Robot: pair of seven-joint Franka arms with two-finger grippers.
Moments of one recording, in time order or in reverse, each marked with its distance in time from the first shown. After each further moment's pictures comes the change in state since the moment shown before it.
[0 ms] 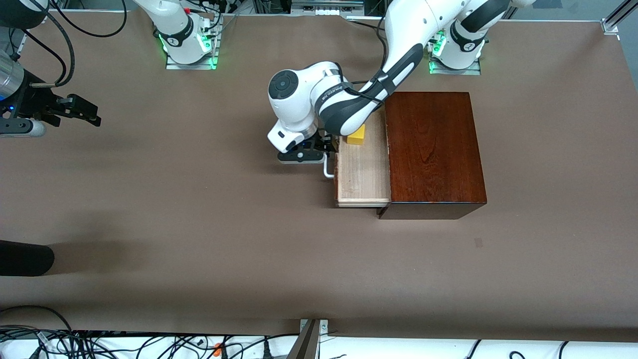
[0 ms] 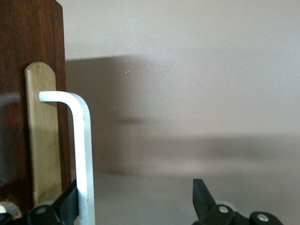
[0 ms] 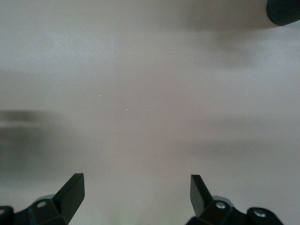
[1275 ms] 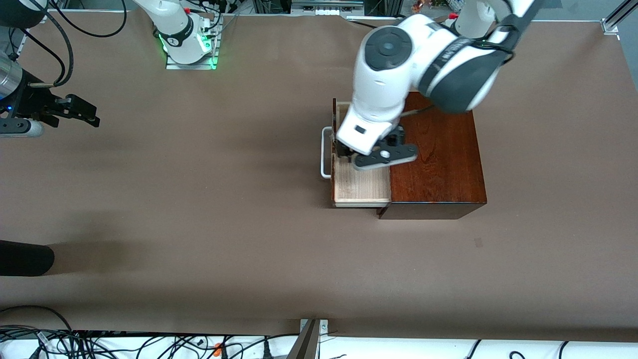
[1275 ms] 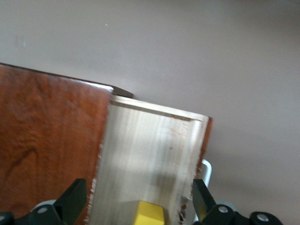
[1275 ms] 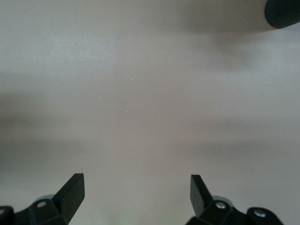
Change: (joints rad) left arm 0.477 -0.319 -0.243 -0.063 -0.084 -0.190 0.055; right arm 0.000 0.004 -0.001 0.004 -0.001 0.006 0.000
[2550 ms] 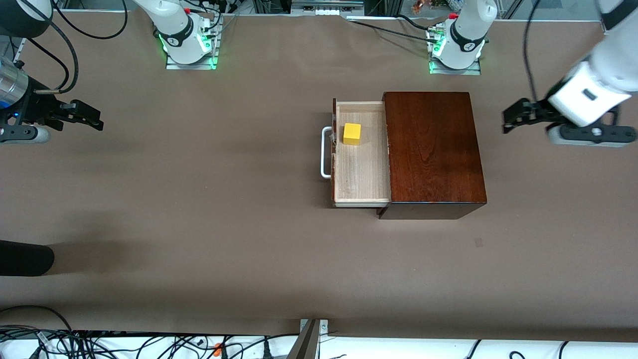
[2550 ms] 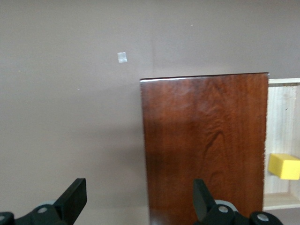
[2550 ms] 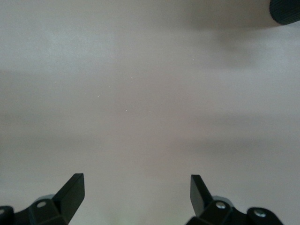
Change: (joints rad) left arm -0.003 -0.494 0.716 -0.296 -0.403 -0.135 0.970; right arm 0.000 0.020 0.003 0.001 0.000 0.002 0.000
